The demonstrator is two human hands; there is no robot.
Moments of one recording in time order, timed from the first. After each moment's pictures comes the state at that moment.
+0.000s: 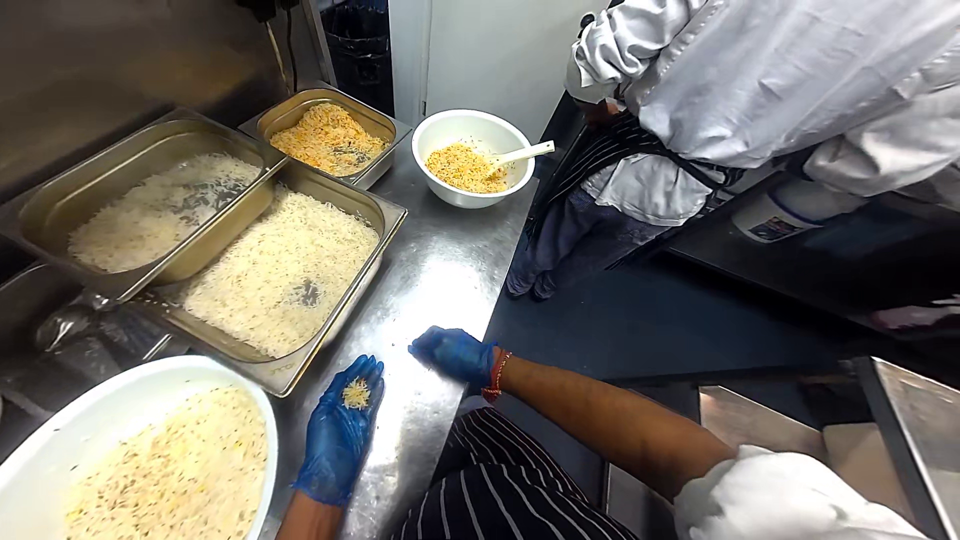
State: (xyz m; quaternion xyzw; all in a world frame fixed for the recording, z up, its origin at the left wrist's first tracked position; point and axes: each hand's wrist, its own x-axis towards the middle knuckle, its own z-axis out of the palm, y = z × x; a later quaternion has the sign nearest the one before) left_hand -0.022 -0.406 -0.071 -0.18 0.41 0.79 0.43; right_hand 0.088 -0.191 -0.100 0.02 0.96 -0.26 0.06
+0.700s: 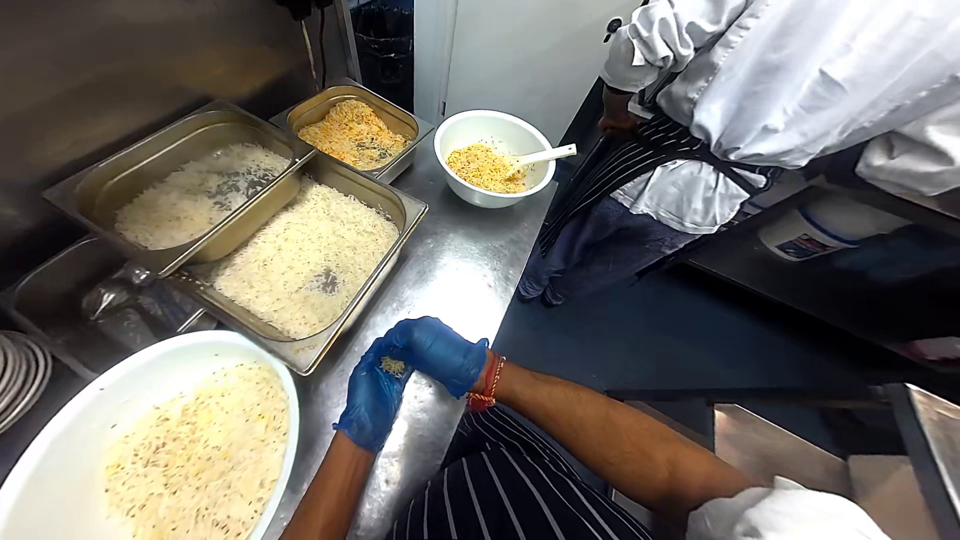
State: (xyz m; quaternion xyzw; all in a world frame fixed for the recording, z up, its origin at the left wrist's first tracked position) left_hand -0.018 -0.369 -0.070 -0.18 0.38 0.79 0.45; right_hand 0.043 -0.244 -0.008 0.05 0.92 -0.40 0.02
